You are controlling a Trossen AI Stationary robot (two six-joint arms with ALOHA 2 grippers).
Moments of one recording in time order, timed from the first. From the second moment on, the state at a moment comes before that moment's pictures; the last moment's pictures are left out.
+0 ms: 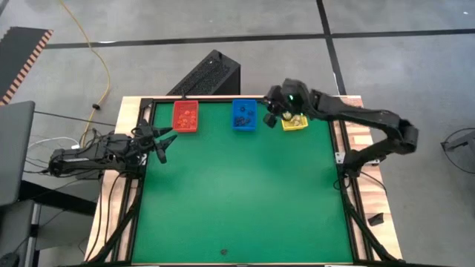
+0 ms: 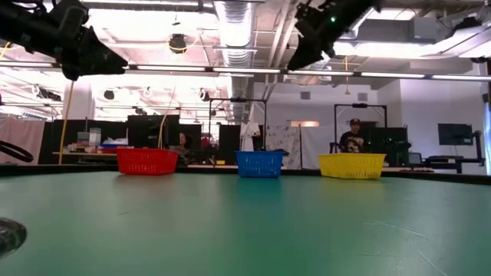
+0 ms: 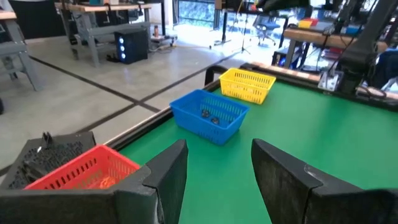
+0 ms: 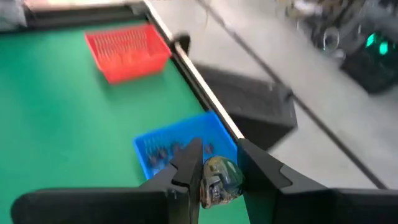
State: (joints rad) left arm 0.04 0.13 0.31 -0.27 -0.56 -0.12; right arm -0.41 1.34 1.23 -0.41 0.21 -0.10
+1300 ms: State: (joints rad) left arm 0.04 0.13 0.31 -0.25 -0.56 -0.09; right arm -0.46 1.81 0.98 0.47 0.20 0.16
